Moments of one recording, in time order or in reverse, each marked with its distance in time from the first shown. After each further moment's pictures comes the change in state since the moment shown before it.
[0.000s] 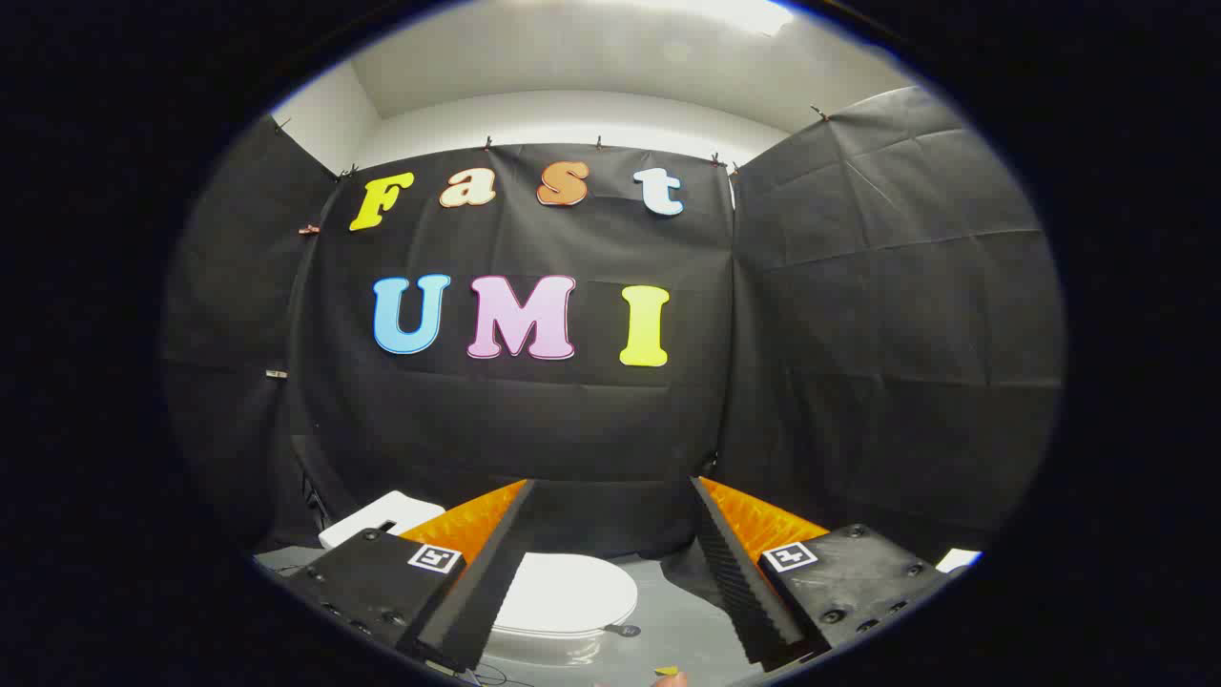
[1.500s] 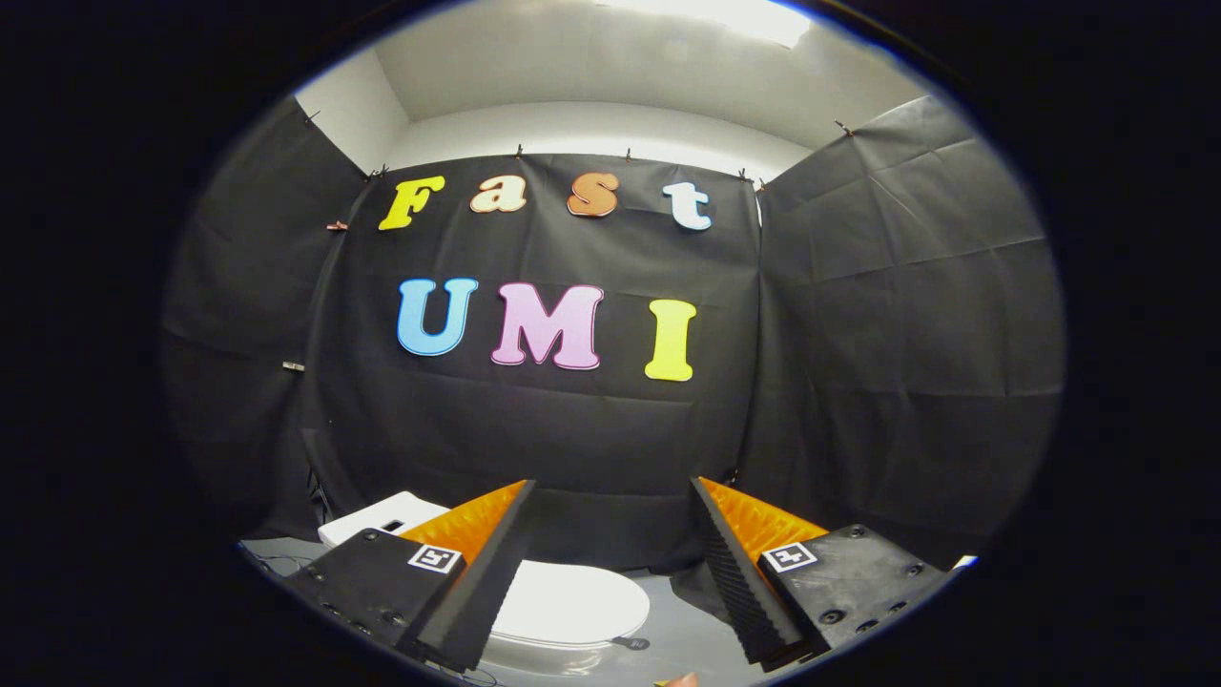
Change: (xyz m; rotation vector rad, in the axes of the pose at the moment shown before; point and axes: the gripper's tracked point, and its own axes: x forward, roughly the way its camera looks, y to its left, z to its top) arm 0.015 0.031 -0.019 -0.027 -0.059 0.070
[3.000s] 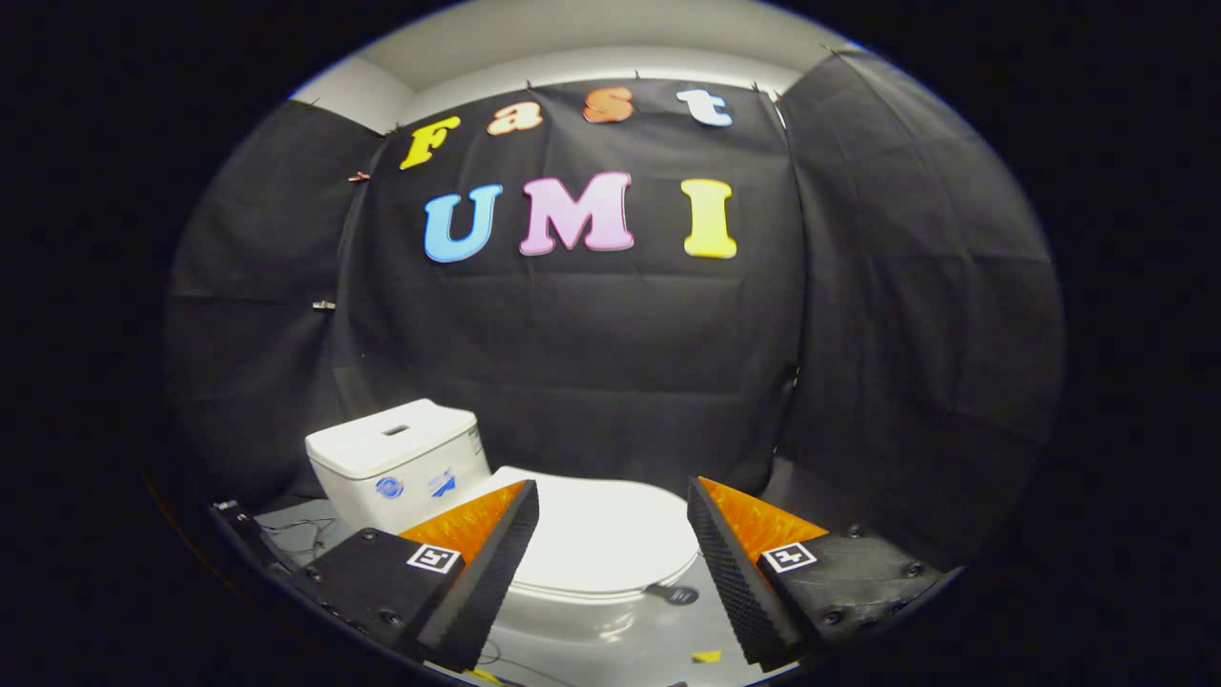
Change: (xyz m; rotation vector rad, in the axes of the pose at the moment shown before) arm 0.047 -0.009 -0.278 0.147 0.300 0.173
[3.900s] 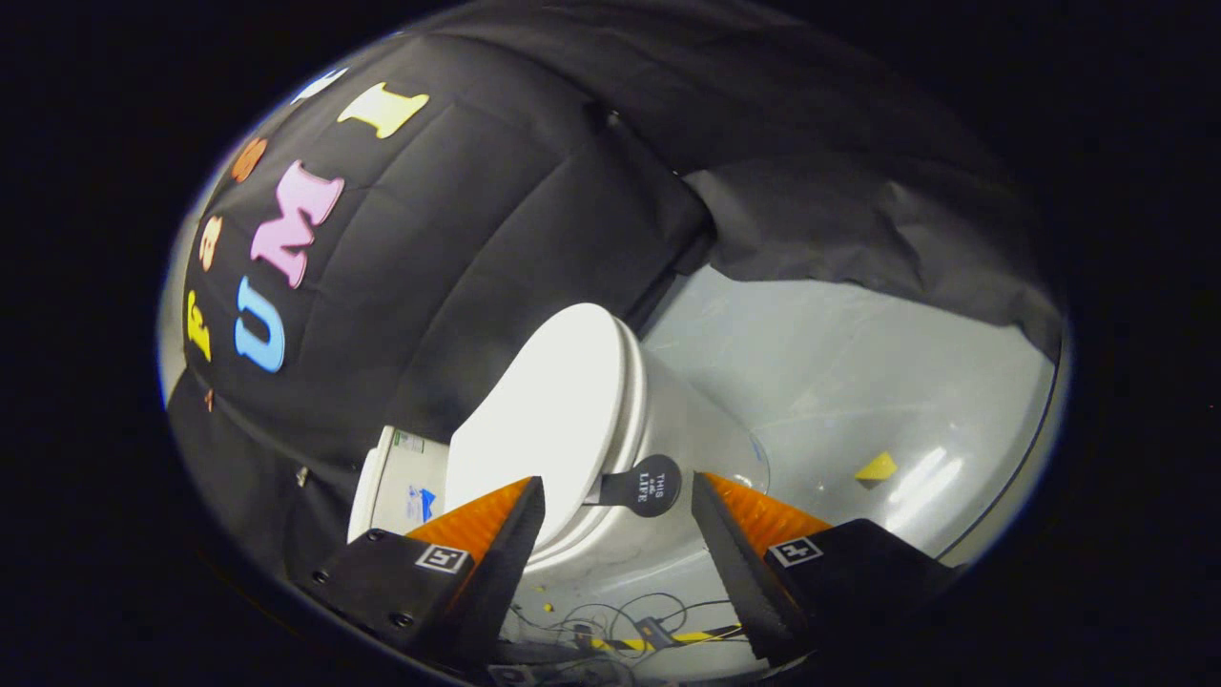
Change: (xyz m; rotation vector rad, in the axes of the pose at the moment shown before) arm 0.111 -0.138 -0.208 0.919 0.424 -0.124
